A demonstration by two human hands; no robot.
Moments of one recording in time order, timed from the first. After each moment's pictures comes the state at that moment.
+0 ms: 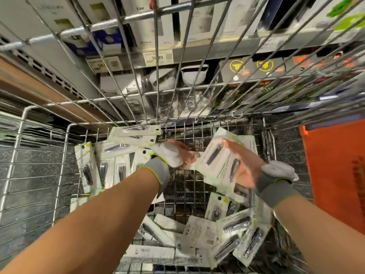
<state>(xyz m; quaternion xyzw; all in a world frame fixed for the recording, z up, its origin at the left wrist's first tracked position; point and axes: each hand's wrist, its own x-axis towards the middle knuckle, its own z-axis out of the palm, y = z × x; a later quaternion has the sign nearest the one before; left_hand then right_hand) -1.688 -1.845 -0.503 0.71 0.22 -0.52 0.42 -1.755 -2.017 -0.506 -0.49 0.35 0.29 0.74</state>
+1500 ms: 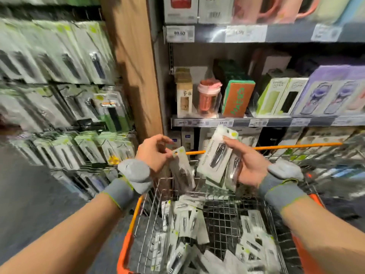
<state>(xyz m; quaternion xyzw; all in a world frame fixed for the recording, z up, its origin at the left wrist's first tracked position) -1.754 -1.628 -0.101 0.88 0.00 0.01 0.48 -1.769 -1.851 -0.091 -0.42 0.13 0.21 0.87</state>
